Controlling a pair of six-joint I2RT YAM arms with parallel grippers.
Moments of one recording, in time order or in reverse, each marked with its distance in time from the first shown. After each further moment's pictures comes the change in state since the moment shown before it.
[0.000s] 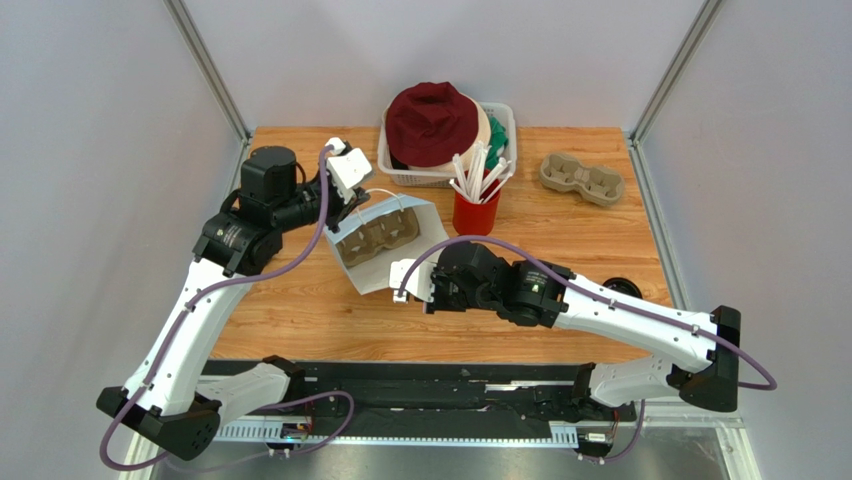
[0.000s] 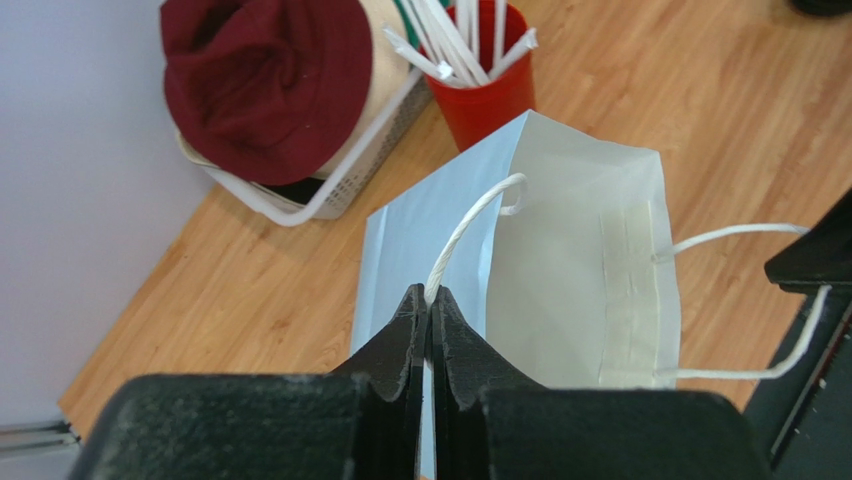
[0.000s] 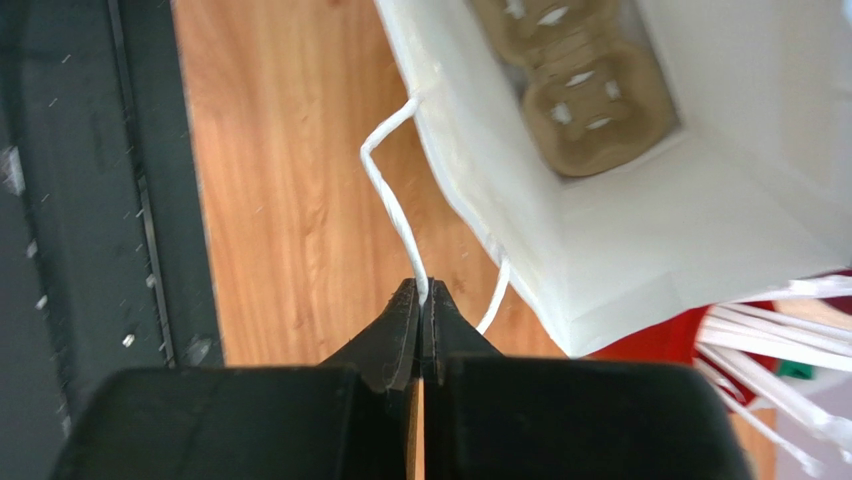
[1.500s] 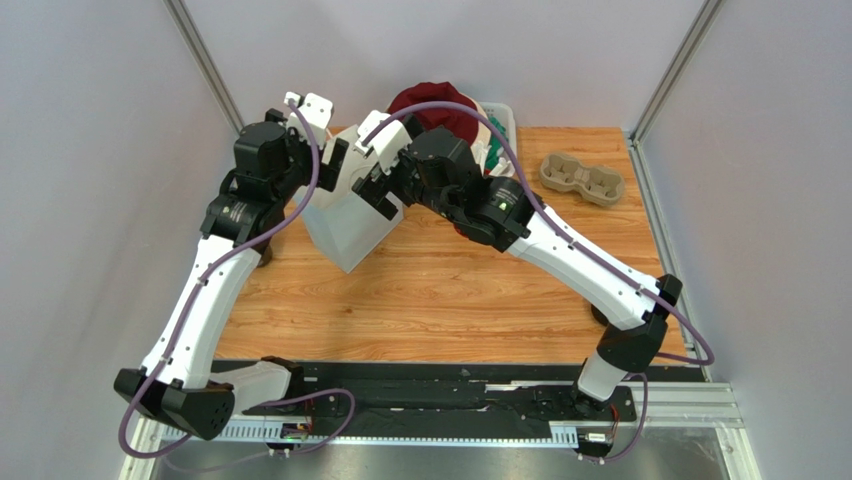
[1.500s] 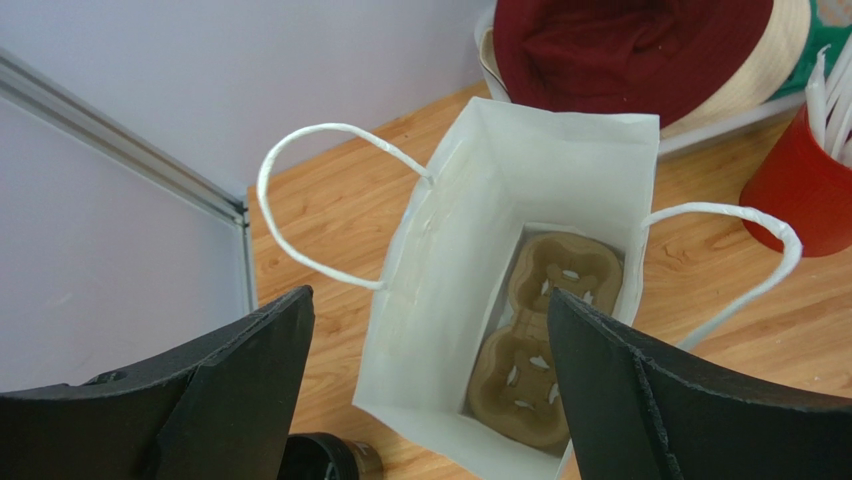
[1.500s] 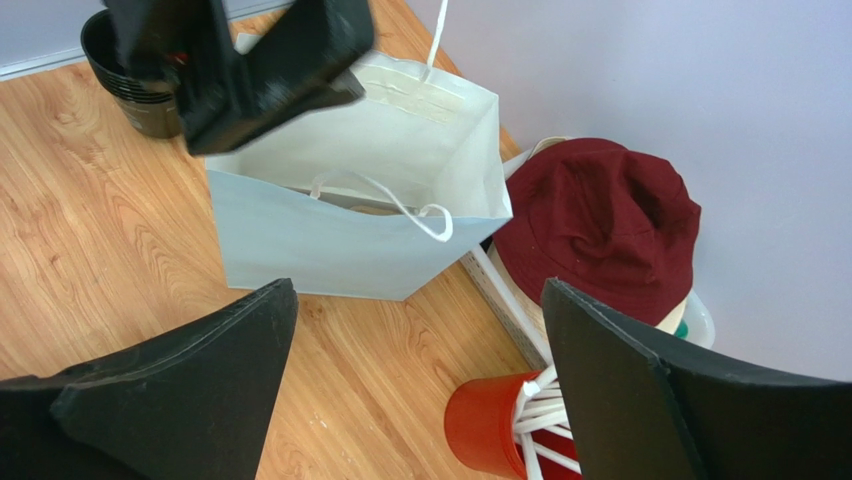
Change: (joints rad) left arm 0.132 0.119 0.039 0.203 -0.524 -0.191; right arm -0.180 0.424 0.749 0.113 0.198 0.180
